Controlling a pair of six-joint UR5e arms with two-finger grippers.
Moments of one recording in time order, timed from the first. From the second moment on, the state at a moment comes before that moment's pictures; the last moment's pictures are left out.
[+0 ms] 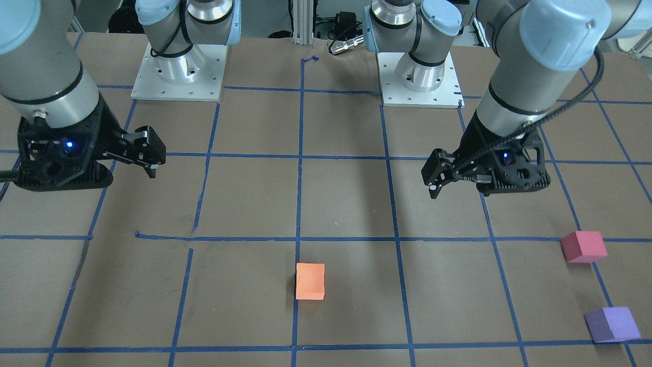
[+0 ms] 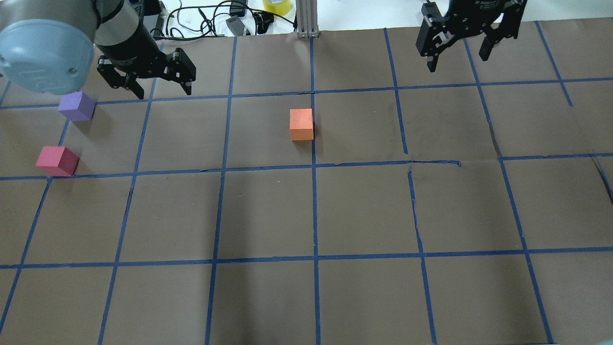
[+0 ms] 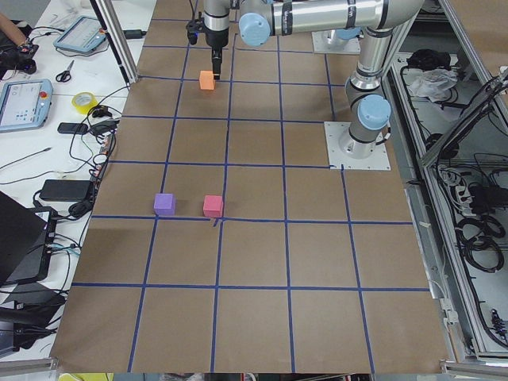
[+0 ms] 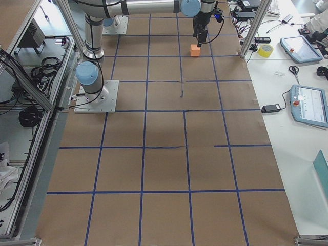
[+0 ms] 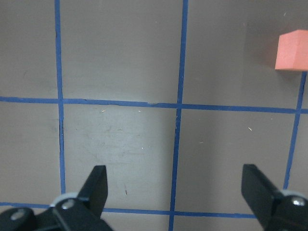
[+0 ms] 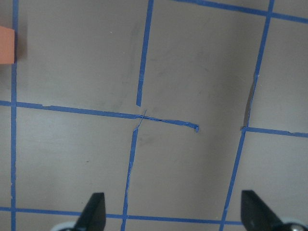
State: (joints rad) left arm -1.53 -1.76 -1.54 -1.31 1.58 -0.02; right arm 1.56 -1.38 1.31 -1.47 -1.66 -0.14
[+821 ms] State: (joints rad) left arm -1.72 -2.07 -1.44 -1.03 1.58 -0.11; right arm 1.55 -1.49 1.47 -1.58 -1.57 -0.14
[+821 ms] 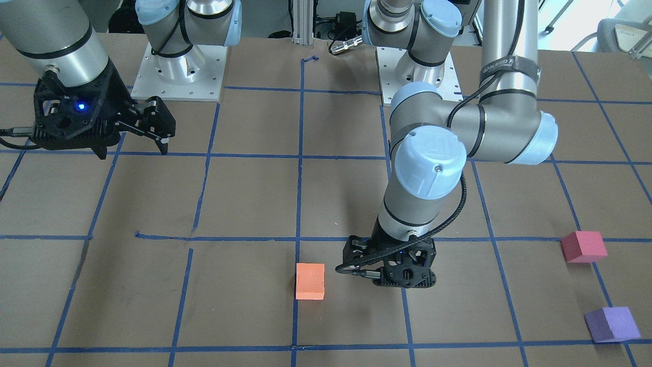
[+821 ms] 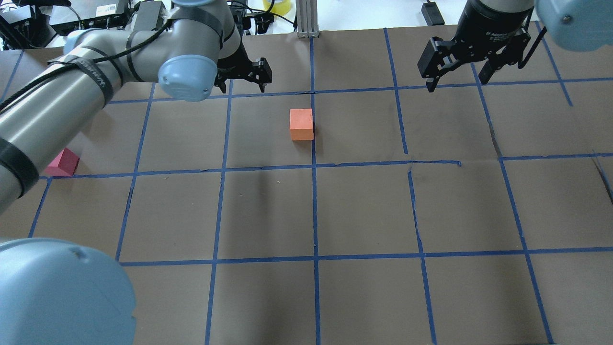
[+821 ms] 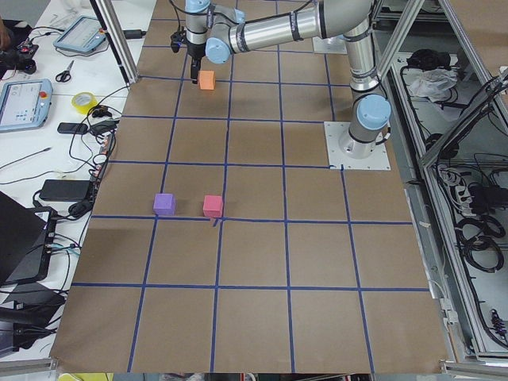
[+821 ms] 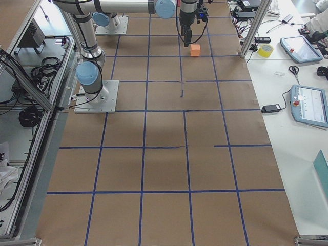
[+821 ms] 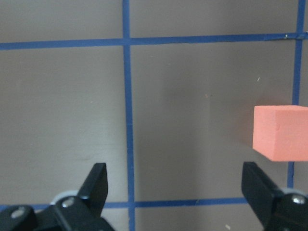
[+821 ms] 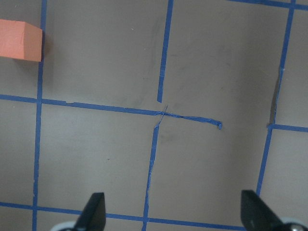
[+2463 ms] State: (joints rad) left arm -1.86 -2.29 -1.35 -0.99 1.58 -0.14; right arm 1.55 -1.50 1.48 -1.59 -1.58 -0.16
